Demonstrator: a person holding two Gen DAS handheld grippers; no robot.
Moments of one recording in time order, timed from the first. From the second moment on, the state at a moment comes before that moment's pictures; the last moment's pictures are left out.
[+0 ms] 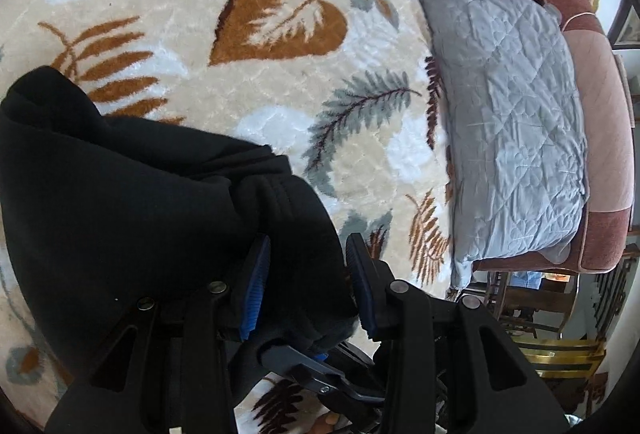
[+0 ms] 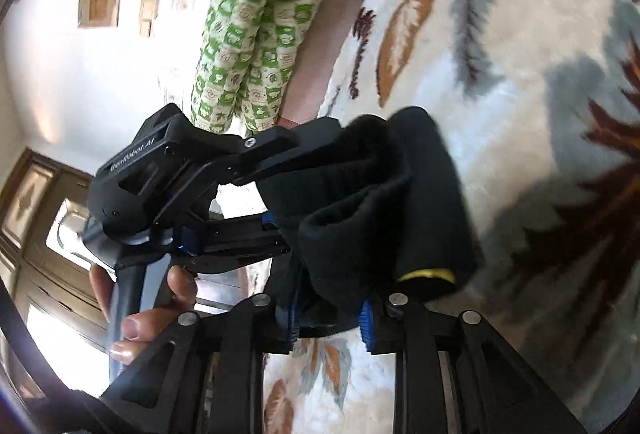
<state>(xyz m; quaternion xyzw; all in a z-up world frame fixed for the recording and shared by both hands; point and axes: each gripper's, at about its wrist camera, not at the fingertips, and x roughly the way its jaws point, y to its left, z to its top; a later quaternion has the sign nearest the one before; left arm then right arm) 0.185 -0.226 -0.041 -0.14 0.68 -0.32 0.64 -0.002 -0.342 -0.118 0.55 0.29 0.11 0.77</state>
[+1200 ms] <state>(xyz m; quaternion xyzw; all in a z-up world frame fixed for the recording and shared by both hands) 0.163 -0.097 -0.055 -0.13 0.64 -0.28 0.70 0.080 -0.369 -0.098 0.48 0.45 0.14 0.74</state>
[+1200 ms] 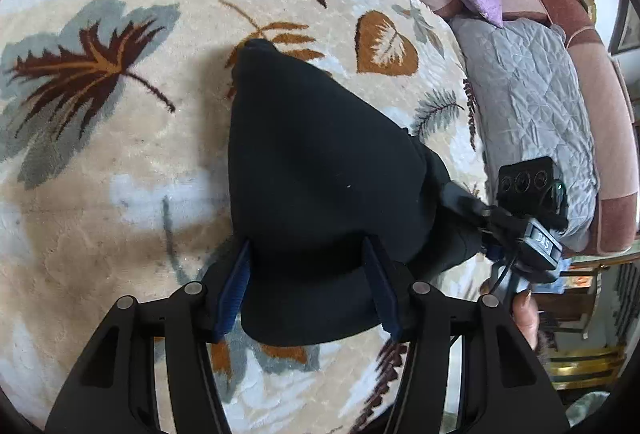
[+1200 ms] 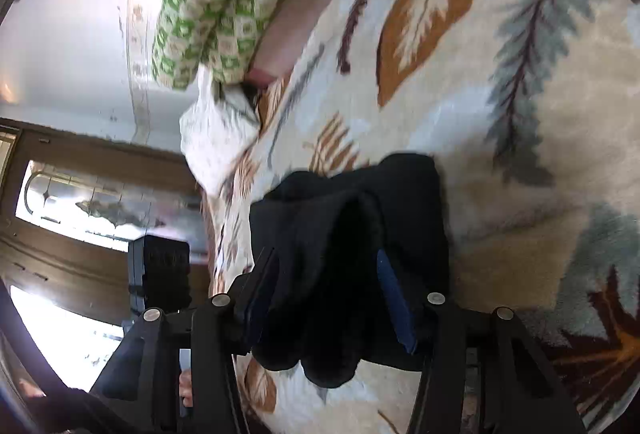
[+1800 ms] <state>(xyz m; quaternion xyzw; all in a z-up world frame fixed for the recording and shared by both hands) 0.134 -0.143 -0.058 0.02 0.62 -0.21 0.76 0.090 -0.357 -0.061 0.19 0.48 0.10 0.85</state>
